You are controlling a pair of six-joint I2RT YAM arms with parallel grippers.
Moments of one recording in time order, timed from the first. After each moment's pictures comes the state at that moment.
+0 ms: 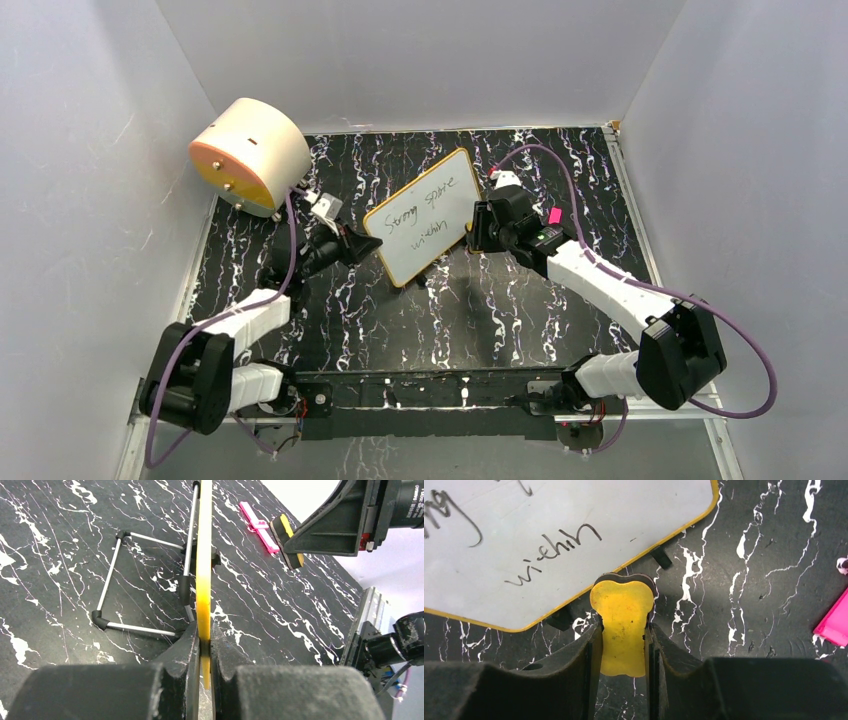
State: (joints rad) left arm -0.30 1.19 0.40 0.63 0.58 -0.36; right arm 0.56 1.31 0.95 -0.34 0.11 0.43
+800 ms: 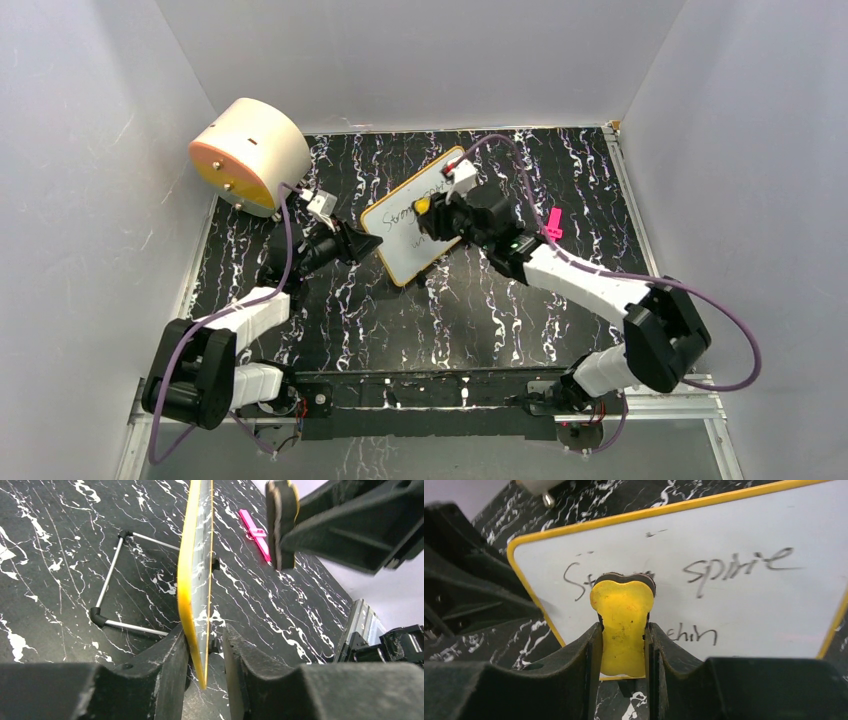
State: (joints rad) left arm -0.26 1.23 0.41 0.66 0.63 -0.44; right arm 0.68 1.38 0.95 0.16 -0.03 0.24
